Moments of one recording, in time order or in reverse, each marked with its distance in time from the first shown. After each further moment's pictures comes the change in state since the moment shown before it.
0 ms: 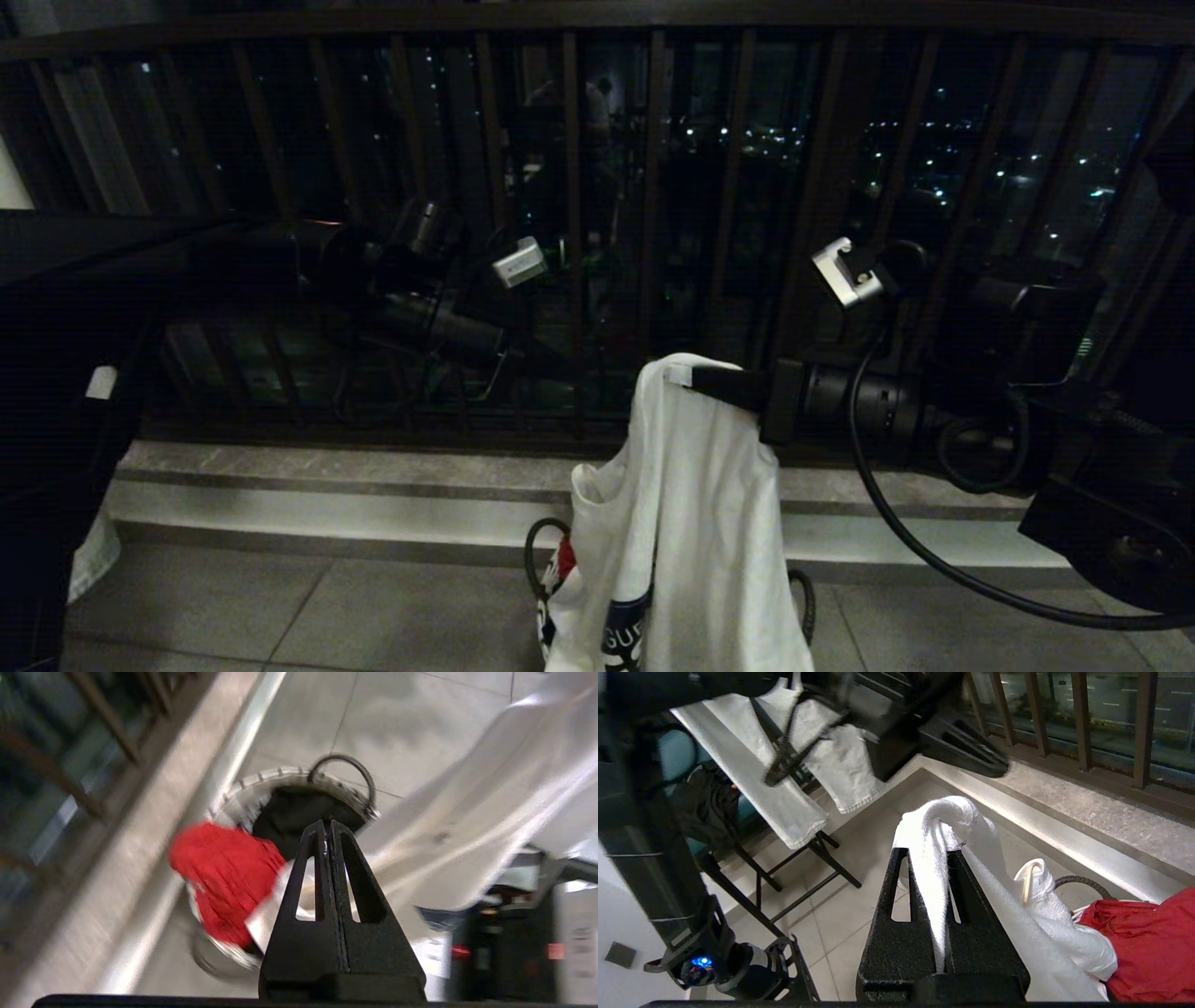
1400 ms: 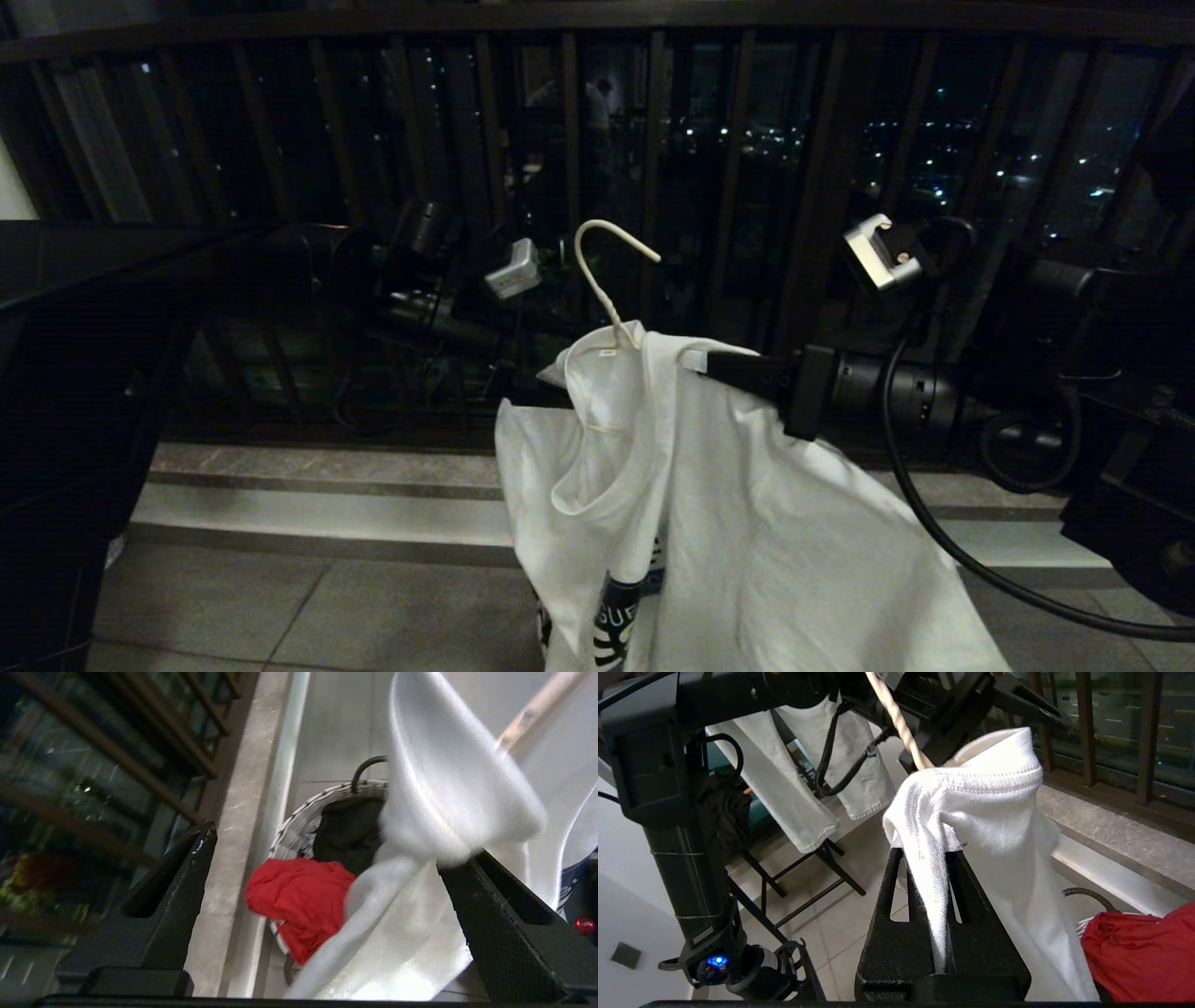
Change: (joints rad) left arm 0.014 0.063 -0.080 -0.011 -0.074 0.334; right arm 0.003 -0.059 0.011 0.002 0.004 0.006
